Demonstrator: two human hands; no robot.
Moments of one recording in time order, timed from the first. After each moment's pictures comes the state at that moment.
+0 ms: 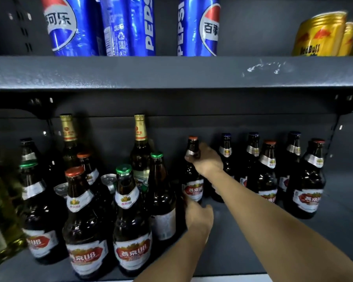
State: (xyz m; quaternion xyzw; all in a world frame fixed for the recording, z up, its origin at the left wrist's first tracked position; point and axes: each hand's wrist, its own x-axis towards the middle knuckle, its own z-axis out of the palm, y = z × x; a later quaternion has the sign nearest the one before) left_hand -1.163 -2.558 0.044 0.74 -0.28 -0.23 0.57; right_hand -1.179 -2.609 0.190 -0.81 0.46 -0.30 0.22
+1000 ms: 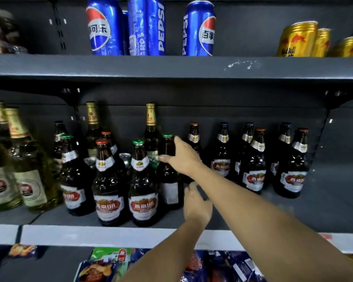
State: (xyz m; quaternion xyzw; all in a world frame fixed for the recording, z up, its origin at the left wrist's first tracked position) left_hand -1.203 -2.475 0.059 0.76 -0.40 -0.08 0.50; right_hand -1.192 -2.491 0.193 -0.89 0.31 -0.26 0.23
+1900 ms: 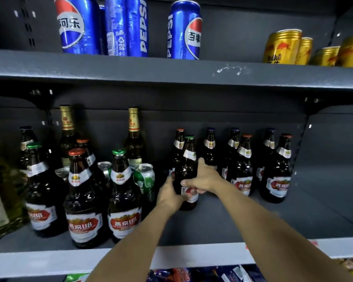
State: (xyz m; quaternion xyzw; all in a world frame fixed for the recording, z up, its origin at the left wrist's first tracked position) left_hand -1.137 -2.502 0.080 0.73 -0.44 -0.18 0.49; right_hand -1.243 -2.575 0.147 -0.84 0.44 -0.18 0.25
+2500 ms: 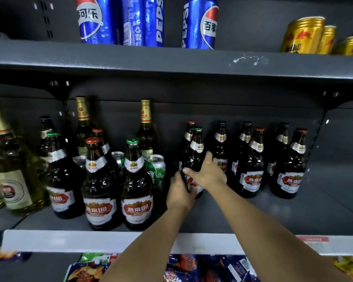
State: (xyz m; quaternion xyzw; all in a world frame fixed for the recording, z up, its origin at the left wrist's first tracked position) left_hand -1.152 -2.494 0.062 0.76 -0.42 -0.09 0.50; right_hand -1.228 -2.541 0.138 -0.80 0.51 -0.25 0.18
